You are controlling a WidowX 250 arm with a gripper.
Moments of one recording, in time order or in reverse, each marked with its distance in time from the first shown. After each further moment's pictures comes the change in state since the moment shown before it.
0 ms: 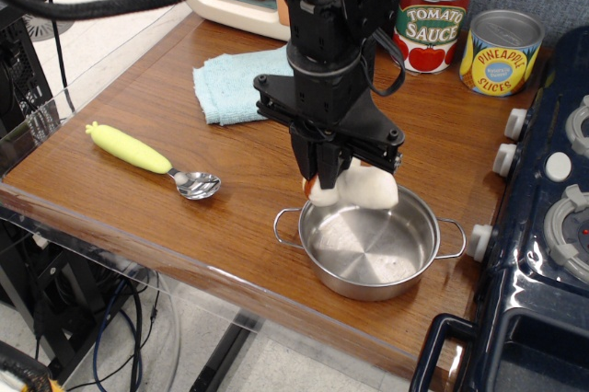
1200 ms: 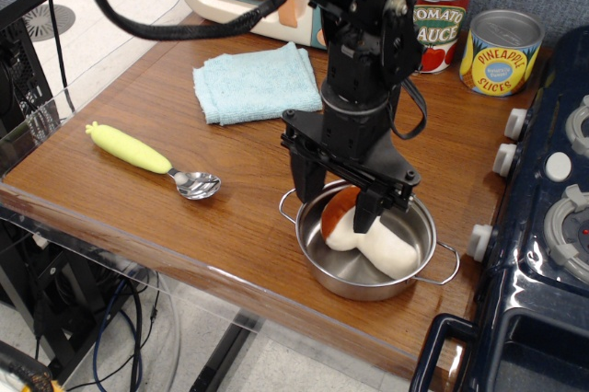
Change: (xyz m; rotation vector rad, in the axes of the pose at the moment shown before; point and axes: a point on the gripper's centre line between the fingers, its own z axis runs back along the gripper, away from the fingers) arm -0.001 -0.011 -0.032 0.017 0.118 -0.044
